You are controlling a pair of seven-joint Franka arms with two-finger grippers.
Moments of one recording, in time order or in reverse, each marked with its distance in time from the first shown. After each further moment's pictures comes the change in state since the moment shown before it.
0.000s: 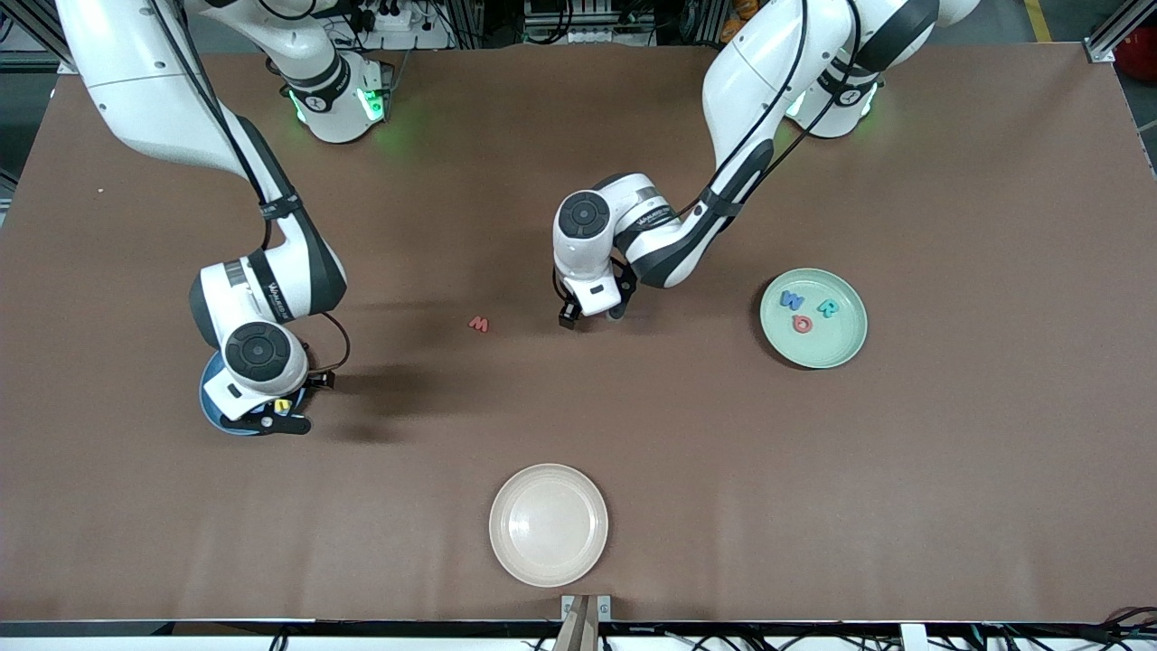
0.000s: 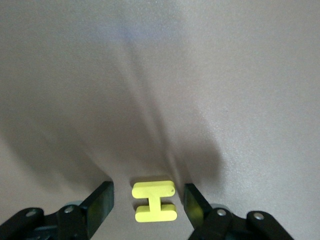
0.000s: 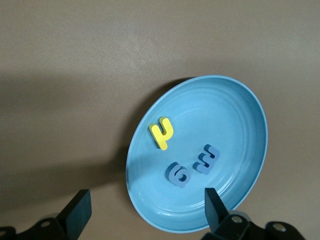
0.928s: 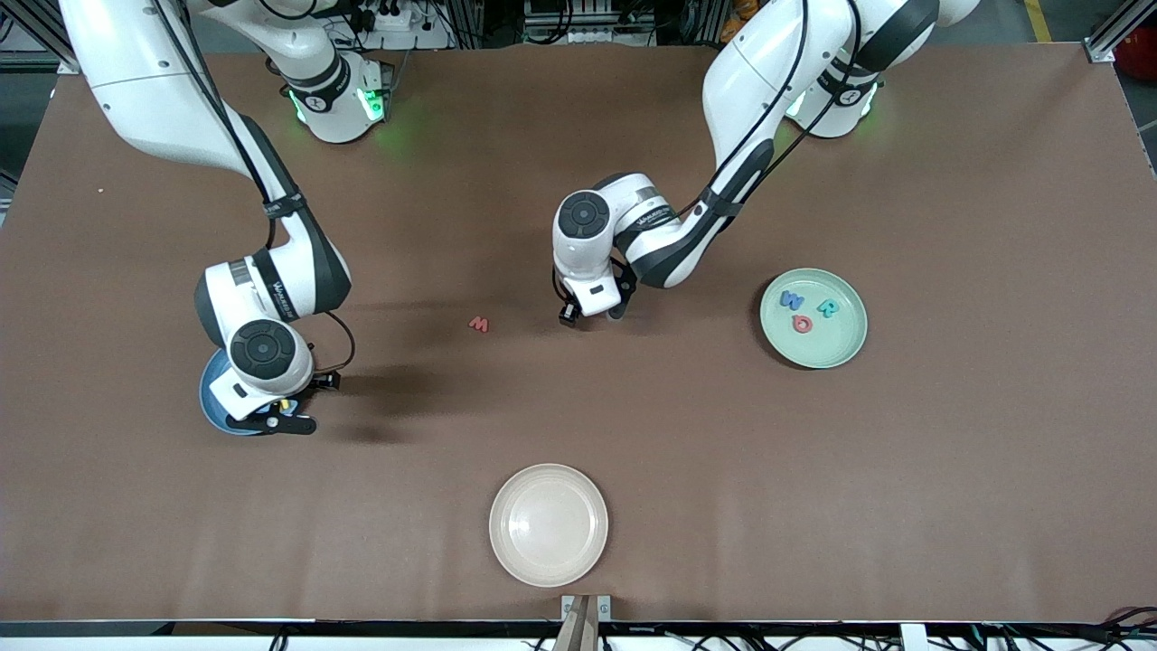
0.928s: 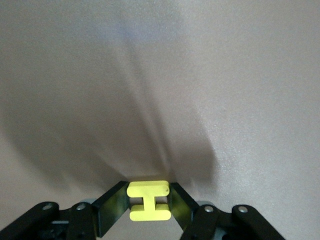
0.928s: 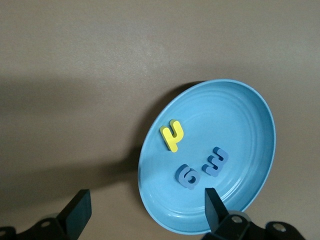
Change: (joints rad) left arm 0.001 0.000 -0.001 0.003 0.000 -0.002 0.000; right arm 0.011 0.001 0.004 0.000 0.007 0.022 0.004
